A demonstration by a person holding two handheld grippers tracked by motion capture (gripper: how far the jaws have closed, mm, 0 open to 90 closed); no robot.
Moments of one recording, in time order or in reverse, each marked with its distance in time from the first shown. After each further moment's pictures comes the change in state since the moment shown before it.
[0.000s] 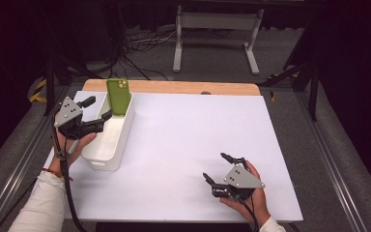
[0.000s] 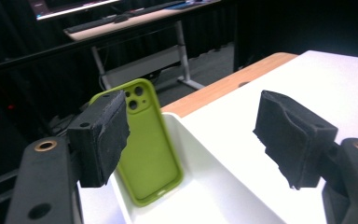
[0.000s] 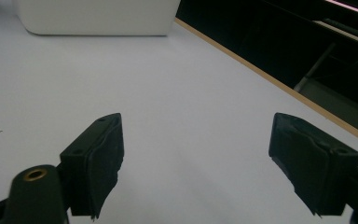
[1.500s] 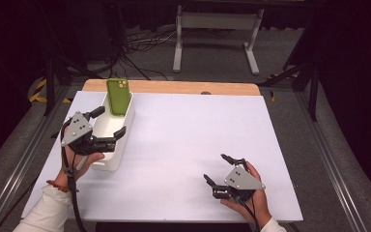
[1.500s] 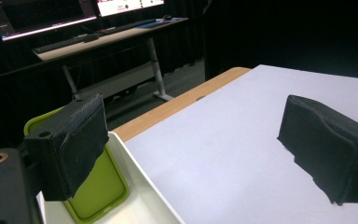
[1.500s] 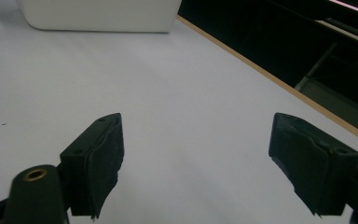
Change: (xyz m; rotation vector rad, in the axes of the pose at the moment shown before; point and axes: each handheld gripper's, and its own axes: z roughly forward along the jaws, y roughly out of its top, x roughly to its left) left arm -0.052 0.007 -0.015 -0.061 -0.094 0.032; right arm 0.001 -0.001 -0.003 0.009 0.005 -0.015
